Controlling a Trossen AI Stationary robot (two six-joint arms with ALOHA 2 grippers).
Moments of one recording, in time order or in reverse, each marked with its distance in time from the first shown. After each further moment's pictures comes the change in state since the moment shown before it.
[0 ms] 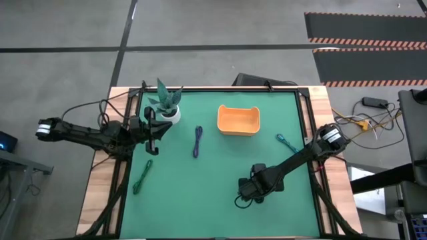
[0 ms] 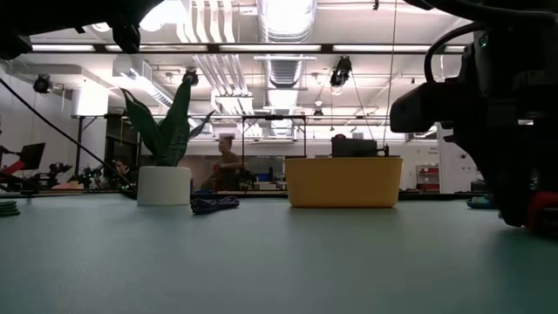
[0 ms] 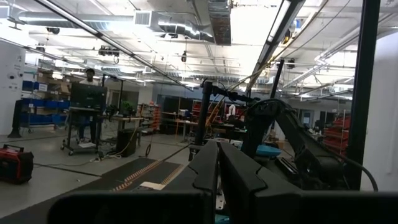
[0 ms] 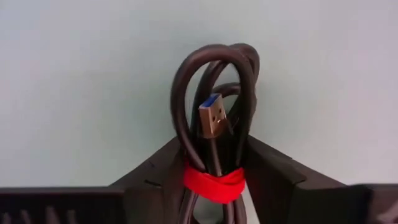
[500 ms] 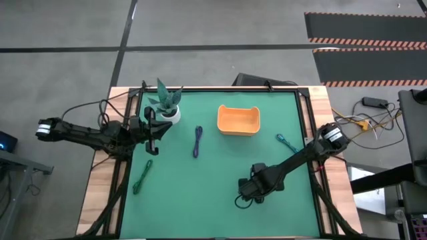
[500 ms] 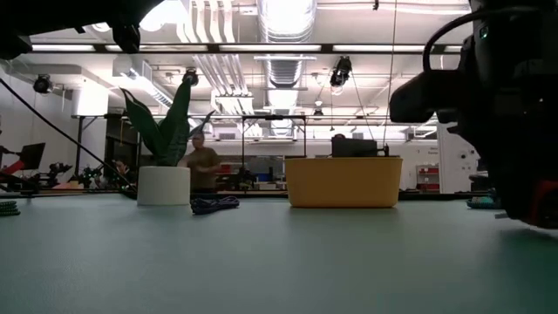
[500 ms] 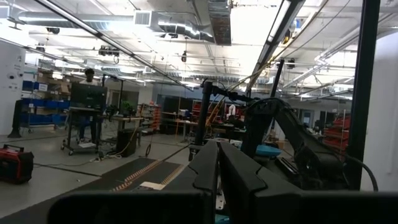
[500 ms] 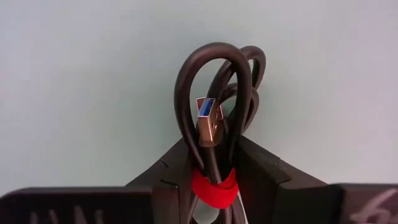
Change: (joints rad) left arm 0.000 0.000 0.000 0.000 0.000 0.000; right arm 0.000 -0.025 0.000 -0.002 -0.001 -0.041
